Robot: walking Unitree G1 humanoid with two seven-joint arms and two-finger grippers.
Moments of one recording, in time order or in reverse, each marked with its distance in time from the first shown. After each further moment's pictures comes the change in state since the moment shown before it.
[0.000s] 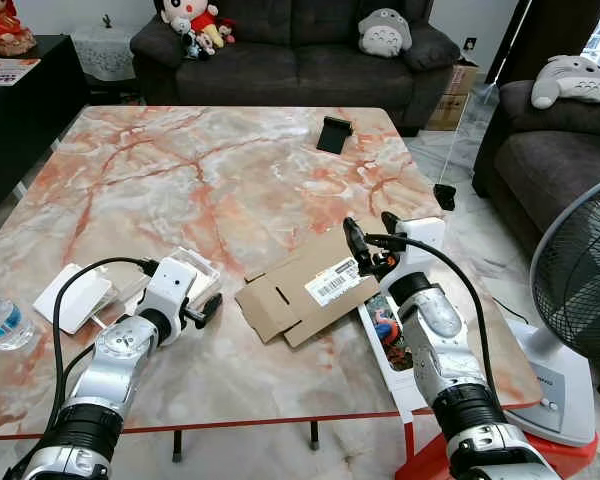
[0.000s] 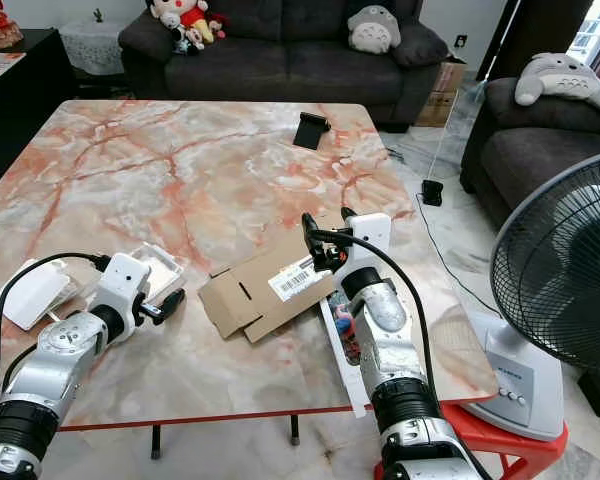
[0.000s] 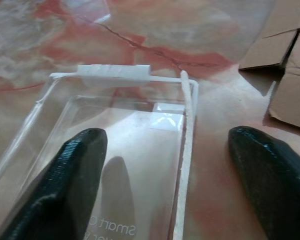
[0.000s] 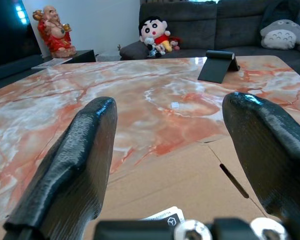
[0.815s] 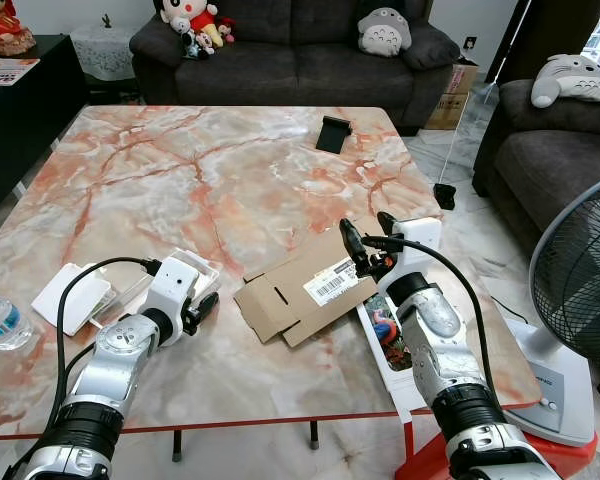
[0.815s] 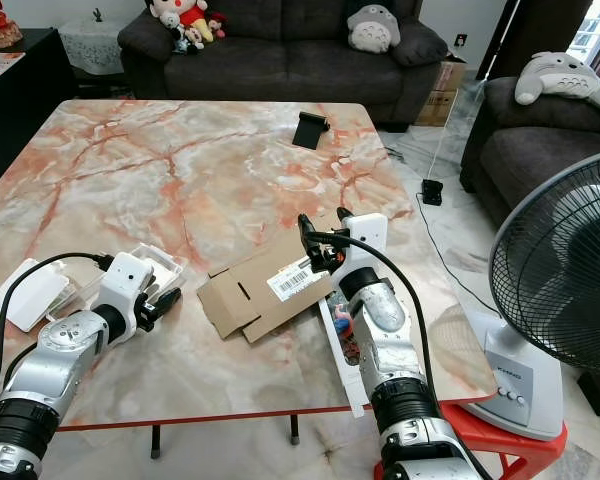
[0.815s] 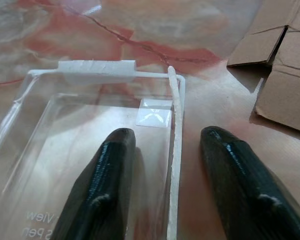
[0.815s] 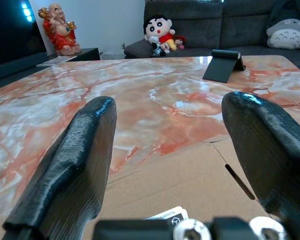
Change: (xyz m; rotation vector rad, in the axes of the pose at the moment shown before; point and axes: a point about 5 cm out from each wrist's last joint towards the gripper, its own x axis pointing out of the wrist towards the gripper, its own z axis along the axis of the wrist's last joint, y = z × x) left arm 0.000 -0.002 0.002 -0.020 0.030 -0.032; right arm 0.000 0.002 0.000 -0.002 0.001 0.018
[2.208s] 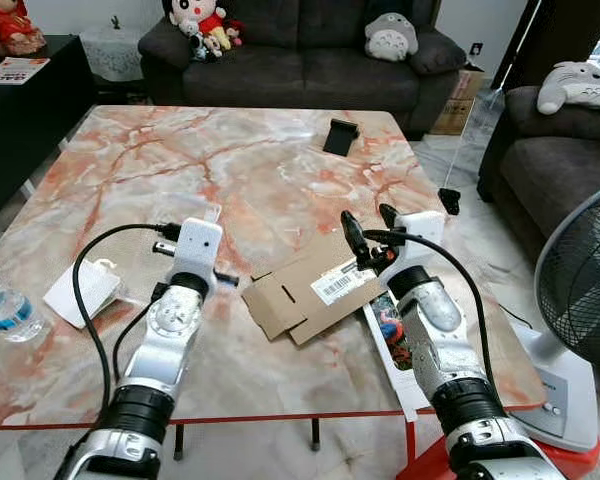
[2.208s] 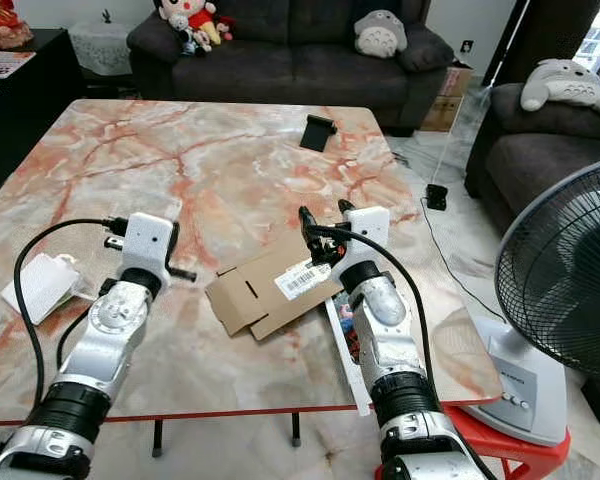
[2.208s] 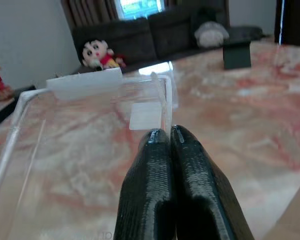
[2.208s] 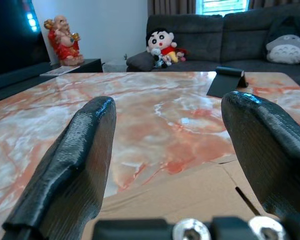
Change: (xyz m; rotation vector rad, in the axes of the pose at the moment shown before) left arm 0.017 -0.029 0.072 -0.006 -0.420 0.375; right arm 0.005 -0.002 0.010 -0.009 -0.047 -0.014
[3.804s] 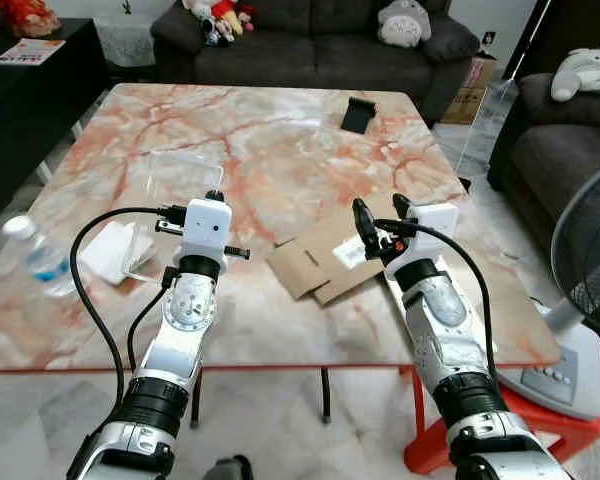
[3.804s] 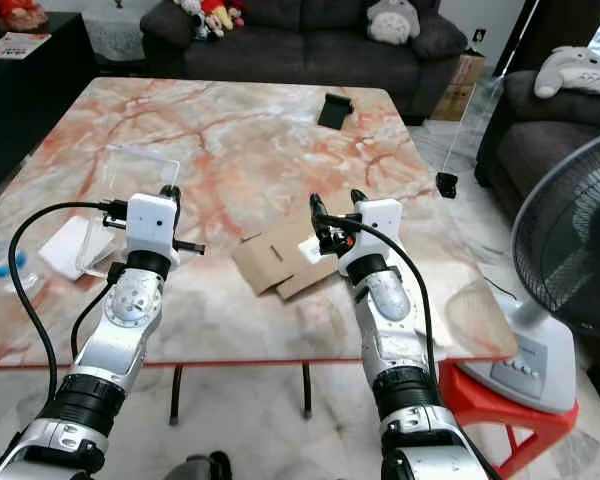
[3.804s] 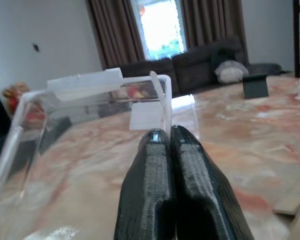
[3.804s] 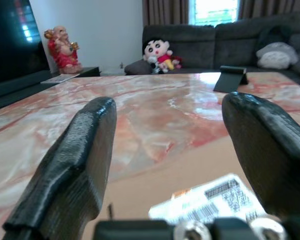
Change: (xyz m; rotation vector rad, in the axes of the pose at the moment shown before) left arm 0.005 -0.008 0.026 0.029 -0.167 0.058; right arm -0.001 -0.012 0.006 -0.005 -0.039 -0.070
